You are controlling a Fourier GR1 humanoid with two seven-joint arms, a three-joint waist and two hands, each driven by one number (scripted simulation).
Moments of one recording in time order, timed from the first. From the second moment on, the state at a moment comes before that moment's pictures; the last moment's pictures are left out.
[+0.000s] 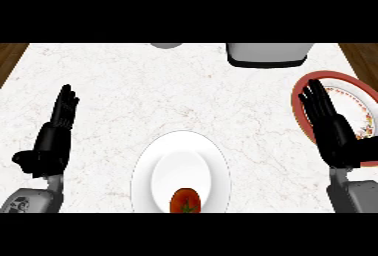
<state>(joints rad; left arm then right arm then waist) -0.11 0.35 -0.12 -1.50 0.13 0.32 -0.14 -0.16 -0.35 0.10 -1.49 -0.34 -0.11 -0.09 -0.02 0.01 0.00</state>
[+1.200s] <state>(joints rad) -0.04 0.29 -0.20 -1.42 0.14 0.32 0.15 0.30 -0.05 0.59 -1.56 0.17 -0.52 -0.89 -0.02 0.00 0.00</state>
